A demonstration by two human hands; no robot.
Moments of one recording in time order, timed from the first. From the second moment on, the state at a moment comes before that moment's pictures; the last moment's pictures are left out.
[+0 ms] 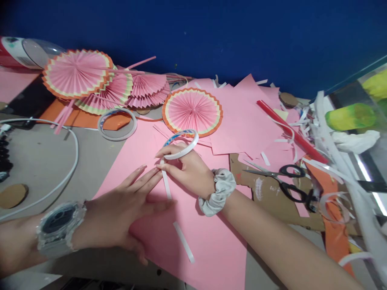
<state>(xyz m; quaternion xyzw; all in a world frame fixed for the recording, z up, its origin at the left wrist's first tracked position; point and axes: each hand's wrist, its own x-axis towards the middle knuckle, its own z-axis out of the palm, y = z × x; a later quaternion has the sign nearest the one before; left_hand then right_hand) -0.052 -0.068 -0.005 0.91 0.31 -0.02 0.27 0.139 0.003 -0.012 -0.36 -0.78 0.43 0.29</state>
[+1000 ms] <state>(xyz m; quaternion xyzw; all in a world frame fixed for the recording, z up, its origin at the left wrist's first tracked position) -0.054 -0.076 -0.009 0.92 0.34 0.00 0.21 0.138 0.003 -0.014 -0.35 -0.76 0.46 0.30</state>
